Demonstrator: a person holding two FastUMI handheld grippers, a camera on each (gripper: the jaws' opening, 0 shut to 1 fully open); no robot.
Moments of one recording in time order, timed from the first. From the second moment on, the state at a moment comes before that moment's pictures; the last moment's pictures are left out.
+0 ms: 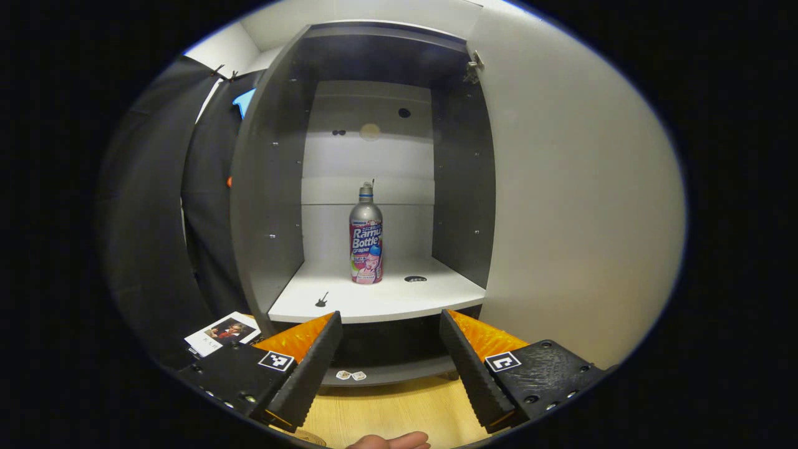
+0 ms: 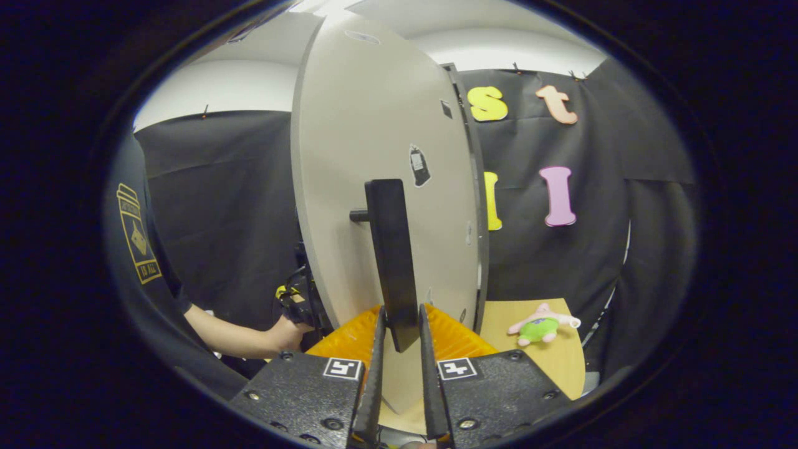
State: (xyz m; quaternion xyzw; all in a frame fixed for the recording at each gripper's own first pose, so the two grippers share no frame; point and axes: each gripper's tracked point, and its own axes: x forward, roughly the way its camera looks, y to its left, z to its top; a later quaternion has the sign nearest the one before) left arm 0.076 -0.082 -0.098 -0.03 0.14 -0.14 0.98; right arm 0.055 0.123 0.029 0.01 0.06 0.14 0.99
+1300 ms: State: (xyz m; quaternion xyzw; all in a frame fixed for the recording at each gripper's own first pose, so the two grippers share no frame) left arm 0.307 -0.078 -0.100 -0.02 0.10 -0.05 0.99; right arm 0.017 0.030 0.005 -0.01 0.07 -0.06 1.00
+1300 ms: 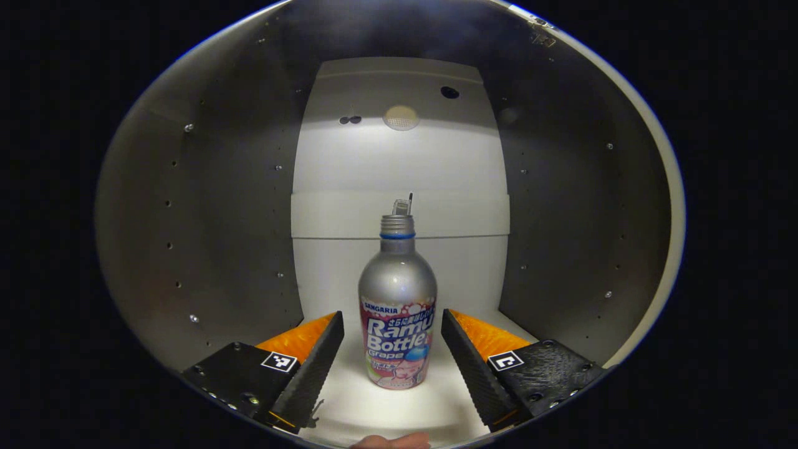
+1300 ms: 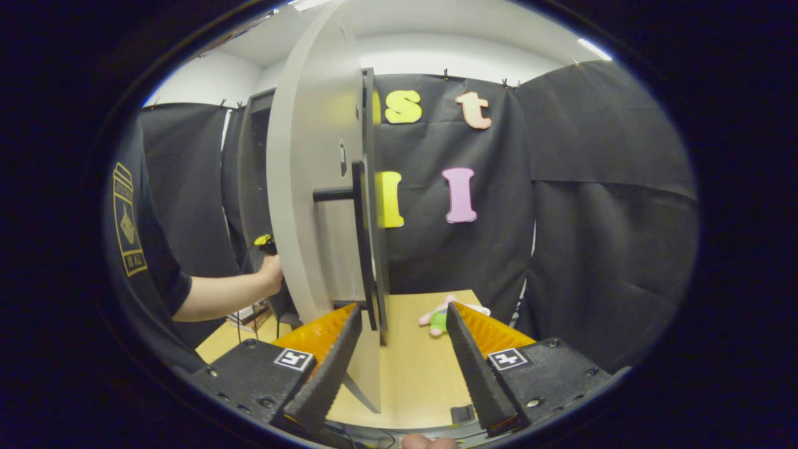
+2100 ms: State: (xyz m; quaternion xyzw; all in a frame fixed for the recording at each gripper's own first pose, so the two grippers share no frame) left arm 0.321 -0.090 -0.124 -0.03 0.17 -0.06 0.98; right arm 0.029 0.029 0.010 0.03 0.05 -0.07 1.00
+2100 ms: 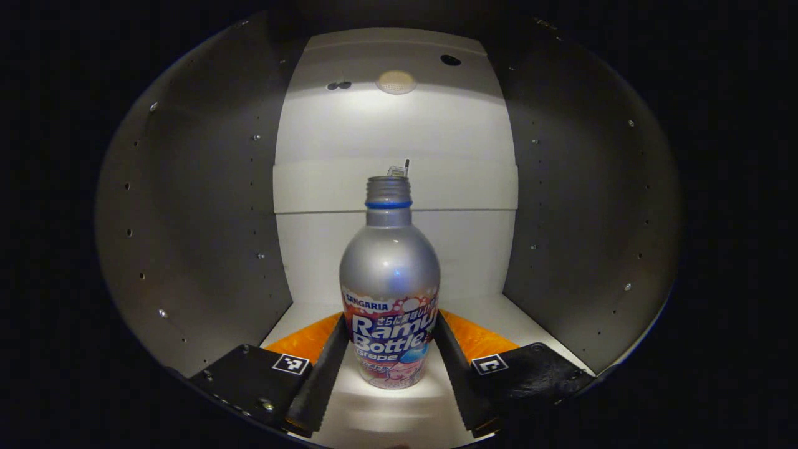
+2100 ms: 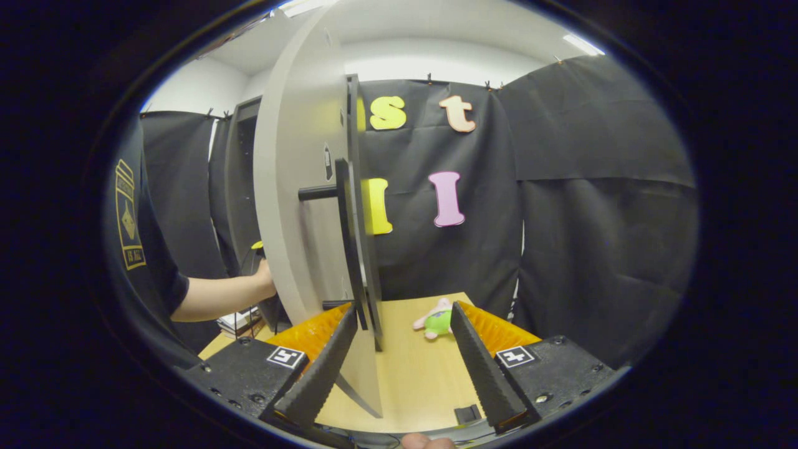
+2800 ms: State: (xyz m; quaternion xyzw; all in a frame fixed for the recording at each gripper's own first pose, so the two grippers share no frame) left arm 0.229 -0.097 -0.072 0.02 0.10 -0.10 0.99; right arm 0.035 0.030 -0.018 0.09 0.07 -0.05 0.99
